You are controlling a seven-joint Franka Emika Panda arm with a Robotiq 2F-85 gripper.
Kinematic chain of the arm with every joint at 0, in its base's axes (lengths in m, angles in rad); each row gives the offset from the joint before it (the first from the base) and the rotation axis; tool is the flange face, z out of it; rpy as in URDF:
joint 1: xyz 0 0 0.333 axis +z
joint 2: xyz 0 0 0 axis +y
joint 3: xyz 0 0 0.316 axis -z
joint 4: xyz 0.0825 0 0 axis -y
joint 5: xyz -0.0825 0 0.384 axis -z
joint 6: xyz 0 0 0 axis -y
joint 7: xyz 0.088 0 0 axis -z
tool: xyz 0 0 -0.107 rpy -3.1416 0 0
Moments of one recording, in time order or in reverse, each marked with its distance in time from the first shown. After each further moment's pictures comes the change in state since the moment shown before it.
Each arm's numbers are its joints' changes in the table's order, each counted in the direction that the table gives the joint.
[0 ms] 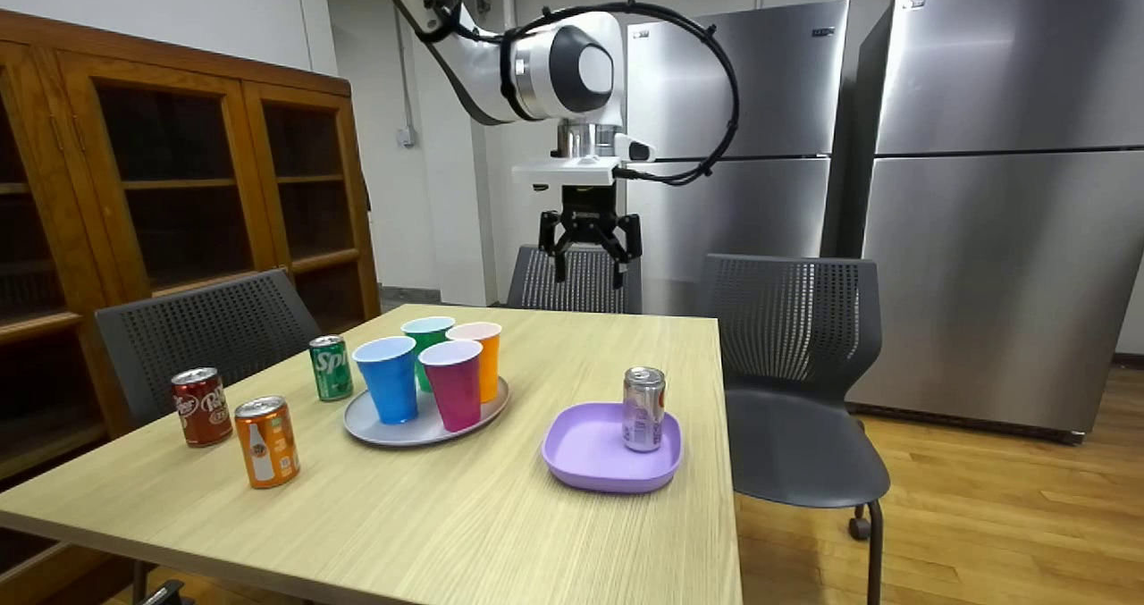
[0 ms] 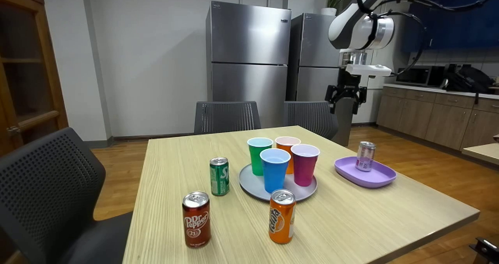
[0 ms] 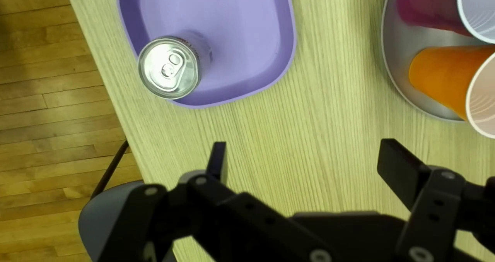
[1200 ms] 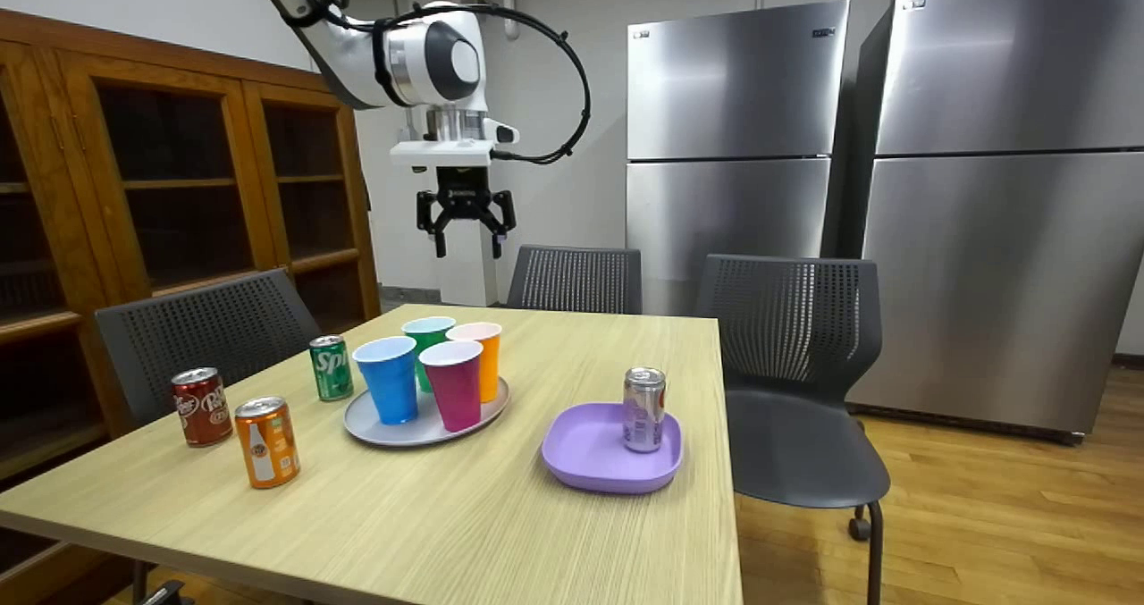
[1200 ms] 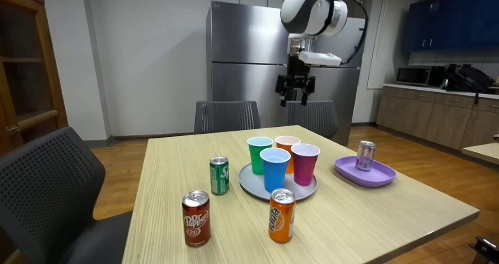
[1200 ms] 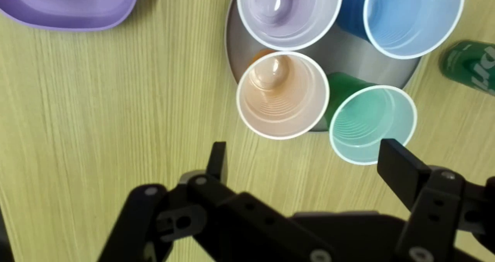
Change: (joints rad) arm 0.198 -0.046 -0.122 0.000 0.068 0.015 -0.002
